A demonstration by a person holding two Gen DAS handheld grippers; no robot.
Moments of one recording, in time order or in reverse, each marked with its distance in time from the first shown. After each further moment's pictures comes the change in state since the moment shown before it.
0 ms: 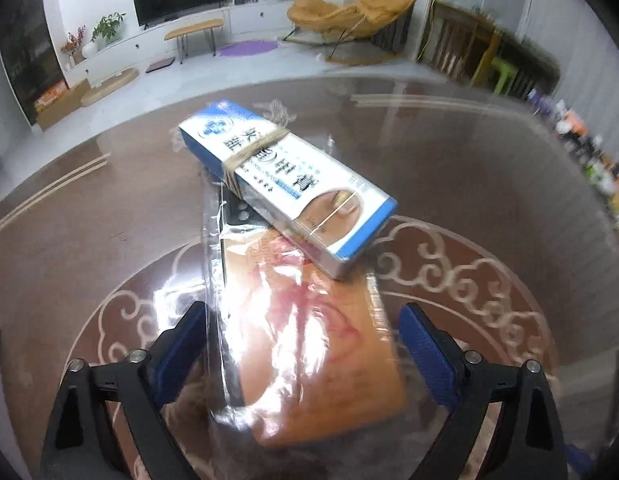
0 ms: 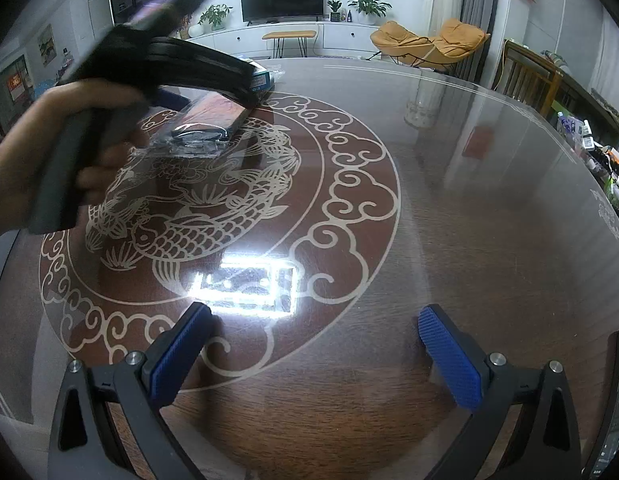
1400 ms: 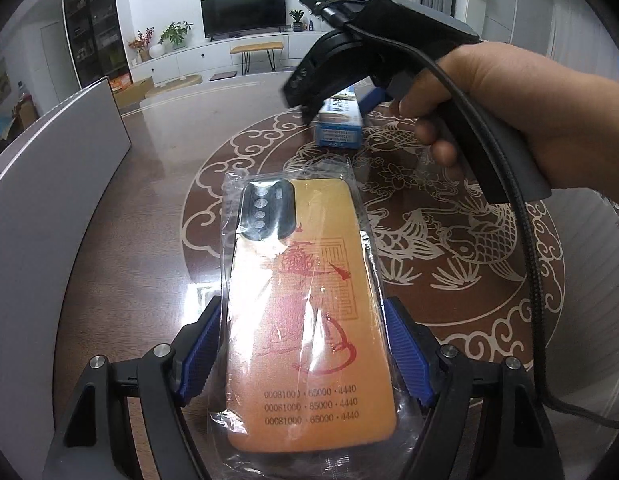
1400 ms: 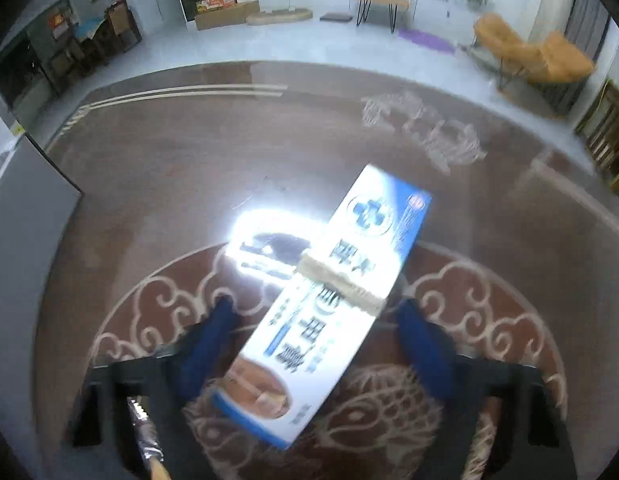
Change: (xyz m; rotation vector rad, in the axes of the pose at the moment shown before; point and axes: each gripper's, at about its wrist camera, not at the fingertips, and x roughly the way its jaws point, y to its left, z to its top) left arm -0.130 0.048 -0.235 -0.152 -0.128 0.086; right arm 0.138 0.168 0.215 -0.223 0.149 0.139
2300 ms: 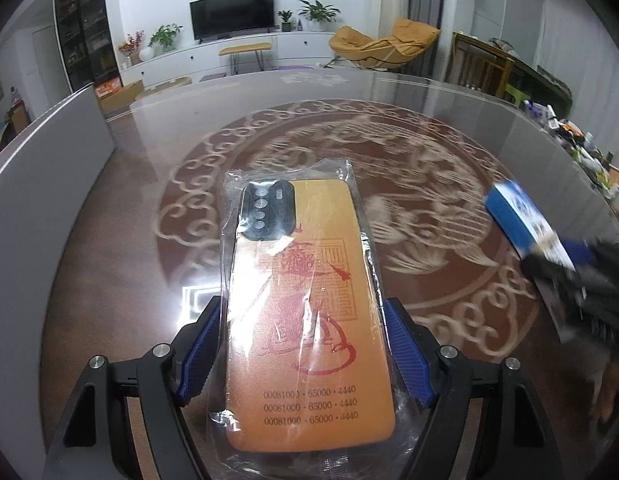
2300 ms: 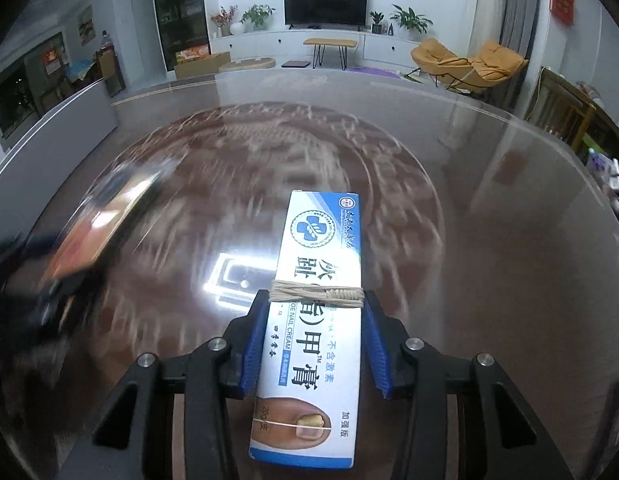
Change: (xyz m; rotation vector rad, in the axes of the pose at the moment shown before) left arm -0.007 -0.028 -0.010 0.023 0.000 -0.034; right arm -0.144 -0.074 -0.297 0.117 -0.198 -0.078
